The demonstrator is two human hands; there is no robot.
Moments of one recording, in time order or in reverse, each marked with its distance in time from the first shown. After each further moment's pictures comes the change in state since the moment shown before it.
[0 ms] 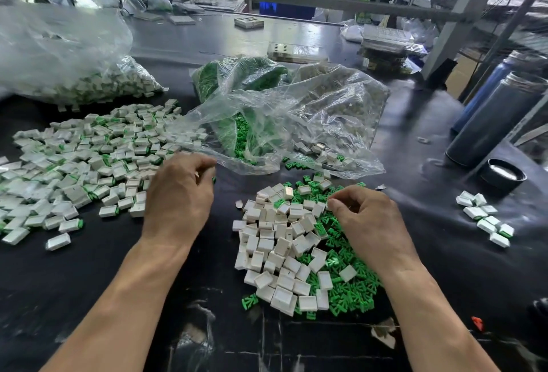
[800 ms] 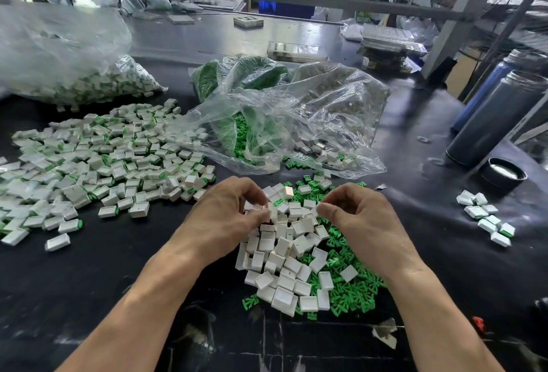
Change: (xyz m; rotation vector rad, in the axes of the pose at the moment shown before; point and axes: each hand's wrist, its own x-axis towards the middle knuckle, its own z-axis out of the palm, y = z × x) left_hand -0.018 0.026 0.008 -0.198 -0.563 -0.014; right_hand -0.003 -0.001 0.000 0.222 -0.133 0.001
